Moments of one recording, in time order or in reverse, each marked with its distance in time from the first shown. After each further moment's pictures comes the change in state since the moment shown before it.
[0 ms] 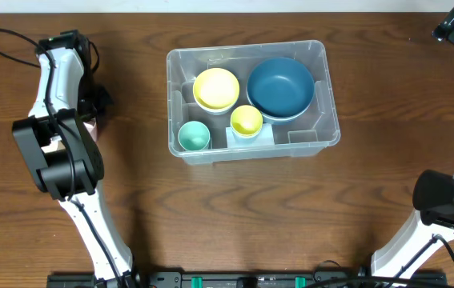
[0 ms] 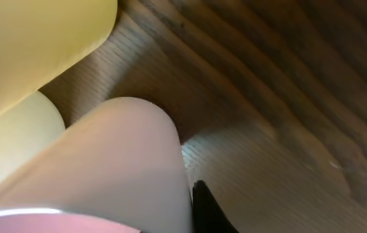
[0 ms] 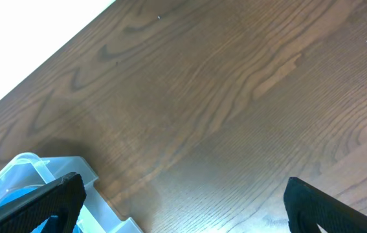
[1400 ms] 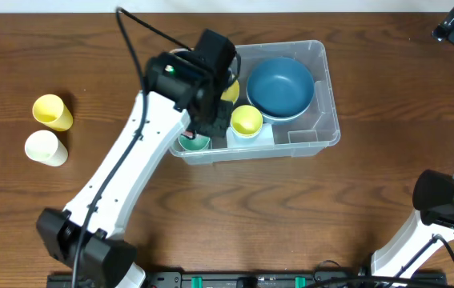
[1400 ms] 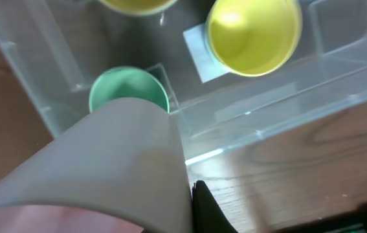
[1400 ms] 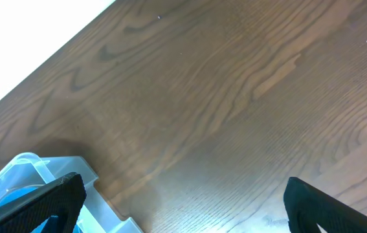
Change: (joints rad) left arm -0.742 -0.562 -0.167 -0.072 0.181 0.176; right arm 0.000 0.000 0.000 0.000 0.000 0.000
